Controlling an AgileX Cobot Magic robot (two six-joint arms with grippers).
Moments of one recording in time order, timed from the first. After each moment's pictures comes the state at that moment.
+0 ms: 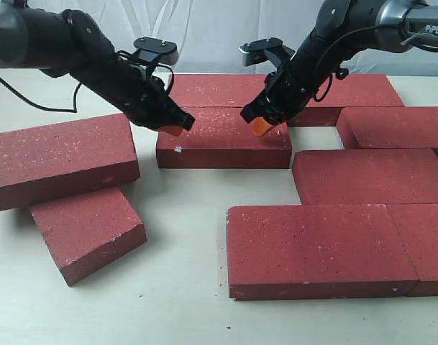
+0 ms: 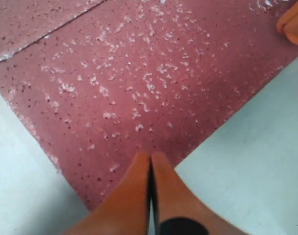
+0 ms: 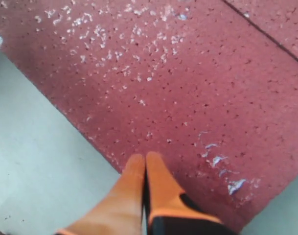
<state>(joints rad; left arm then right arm) -0.36 2.03 -1.42 -0.62 0.62 0.68 0.29 2.20 -1.72 0.45 0.95 -0.65</state>
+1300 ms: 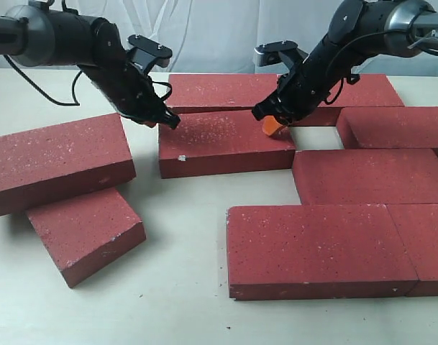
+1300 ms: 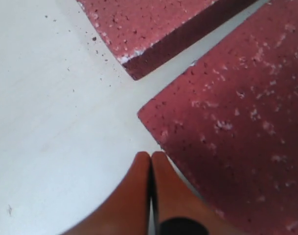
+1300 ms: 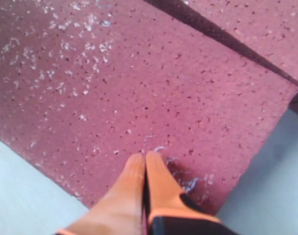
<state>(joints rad) -0.36 2.14 -1.57 -0.10 0.60 0.28 0.24 2.23 -1.72 0.47 0.91 -0.65</state>
